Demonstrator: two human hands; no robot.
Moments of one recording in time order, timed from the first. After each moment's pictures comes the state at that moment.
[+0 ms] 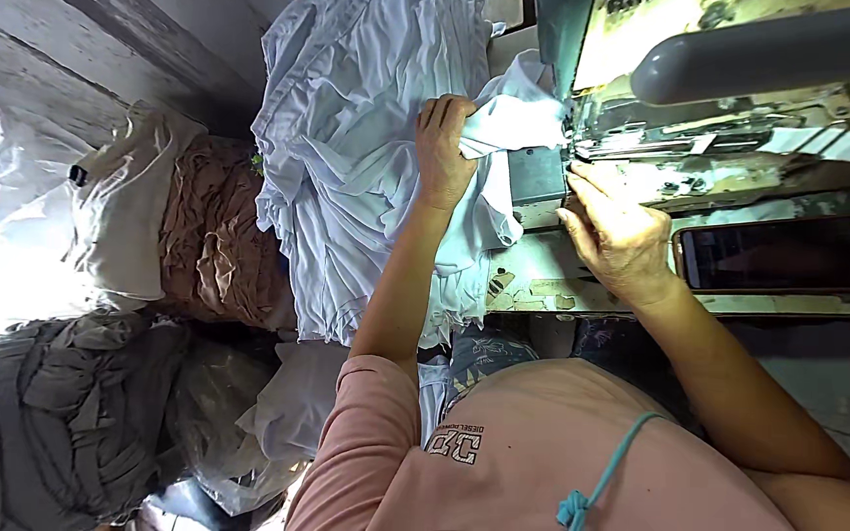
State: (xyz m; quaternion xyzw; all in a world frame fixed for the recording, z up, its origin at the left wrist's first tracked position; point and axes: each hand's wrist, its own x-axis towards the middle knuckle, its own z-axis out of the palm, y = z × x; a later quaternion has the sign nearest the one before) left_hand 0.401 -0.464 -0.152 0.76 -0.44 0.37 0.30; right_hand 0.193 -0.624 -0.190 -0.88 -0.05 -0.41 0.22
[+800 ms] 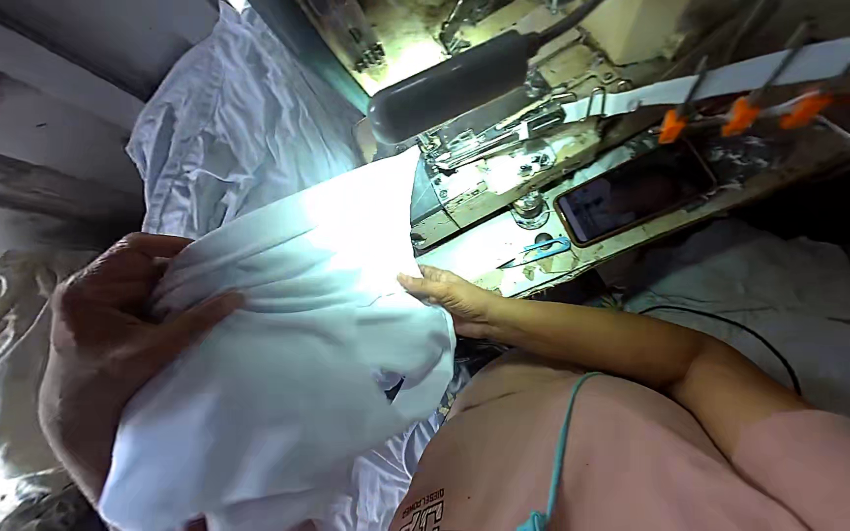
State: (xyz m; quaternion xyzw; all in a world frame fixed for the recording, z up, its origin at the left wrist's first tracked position) left_hand 0.331 -0.305 0.014 0.84 -0.45 -0.03 0.30; right_hand 0.180 -0.531 -0.178 -0.33 0.08 0.09 0.93
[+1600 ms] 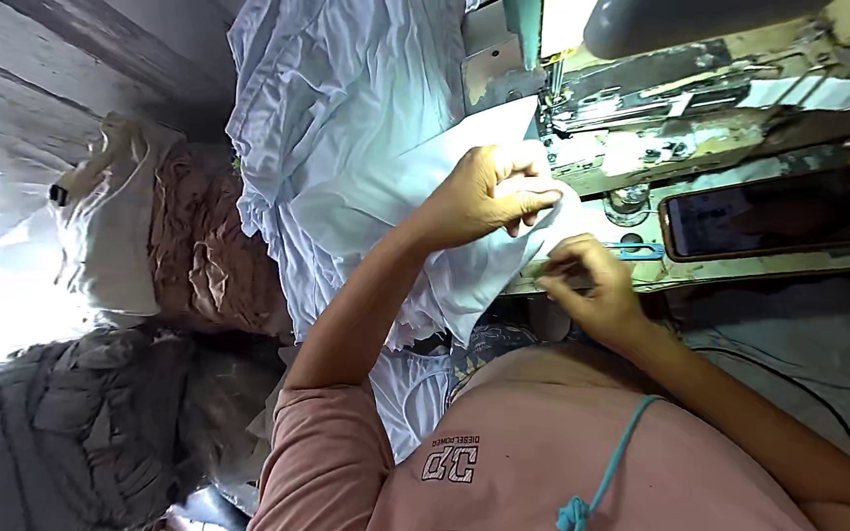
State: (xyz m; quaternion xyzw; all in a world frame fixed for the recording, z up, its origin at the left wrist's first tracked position) left_hand 0.293 -0.464 -0.076 0.66 -0.56 -0.25 0.43; right_hand 0.123 -0.585 -0.226 -0.77 -0.04 -0.29 0.57
